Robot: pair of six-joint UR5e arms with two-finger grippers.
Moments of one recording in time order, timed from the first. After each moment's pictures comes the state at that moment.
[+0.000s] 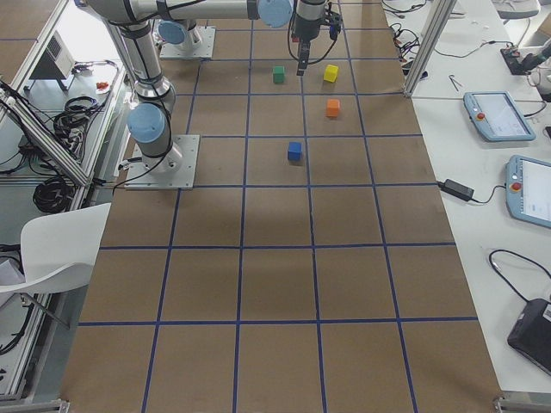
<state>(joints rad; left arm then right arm) -1.71 -1.82 -1.67 -1.36 1.51 -0.12 1.57 -1.49 1.47 -1.49 -1.54 0.07</state>
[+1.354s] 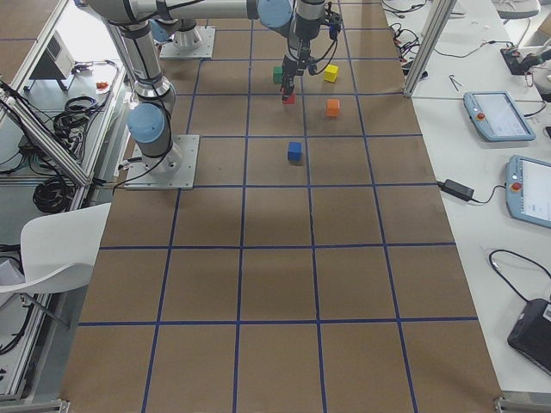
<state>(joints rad) -2.06 -2.13 -1.55 -1.19 1.40 -0.57 1.57 -1.49 1.47 -1.49 -1.55 0.08</state>
